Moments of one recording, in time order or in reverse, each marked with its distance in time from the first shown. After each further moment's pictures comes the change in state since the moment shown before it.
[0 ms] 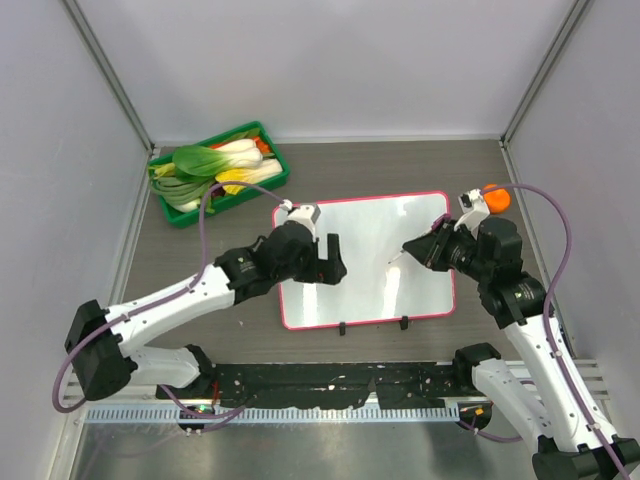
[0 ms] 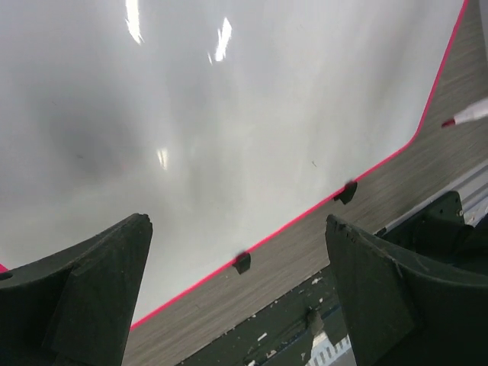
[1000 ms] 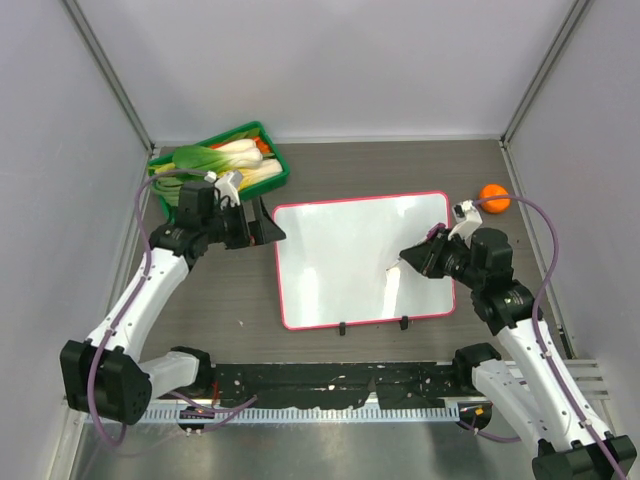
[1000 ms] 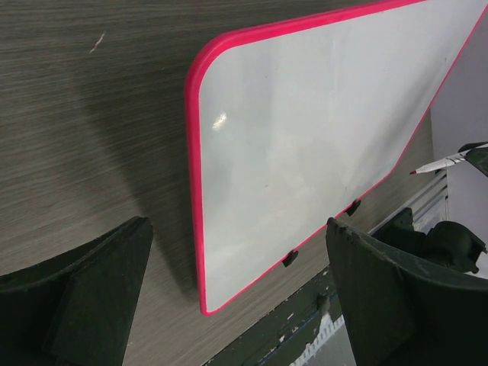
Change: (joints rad) left arm 0.768 -0.107 -0.019 -0.091 0.669 0.266; right arm 0.000 -0.033 -0.147 0.101 -0.006 -0.024
